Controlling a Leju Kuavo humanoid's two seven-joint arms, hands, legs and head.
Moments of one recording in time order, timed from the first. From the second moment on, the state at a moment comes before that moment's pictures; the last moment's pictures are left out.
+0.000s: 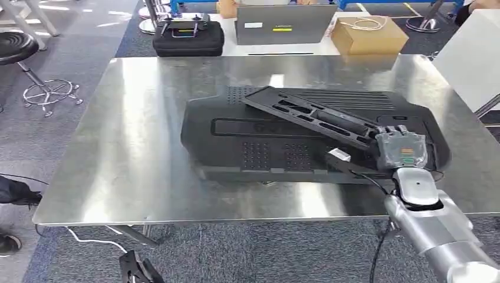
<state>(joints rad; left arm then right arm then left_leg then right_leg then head) -0.19 -0.22 0.89 -0.22 -0.13 0.08 -0.33 -0.67 -0.11 0.35 -0.90 1.49 -0.33 0.20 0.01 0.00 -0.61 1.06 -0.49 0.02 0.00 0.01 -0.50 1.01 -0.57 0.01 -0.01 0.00</state>
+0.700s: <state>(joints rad) -0.17 -0.22 0.89 -0.22 -0.13 0.11 -0.37 -0.41 -0.20 0.34 -1.40 1.25 -0.41 0.09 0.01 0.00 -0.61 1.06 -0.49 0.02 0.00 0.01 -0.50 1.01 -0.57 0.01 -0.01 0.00</state>
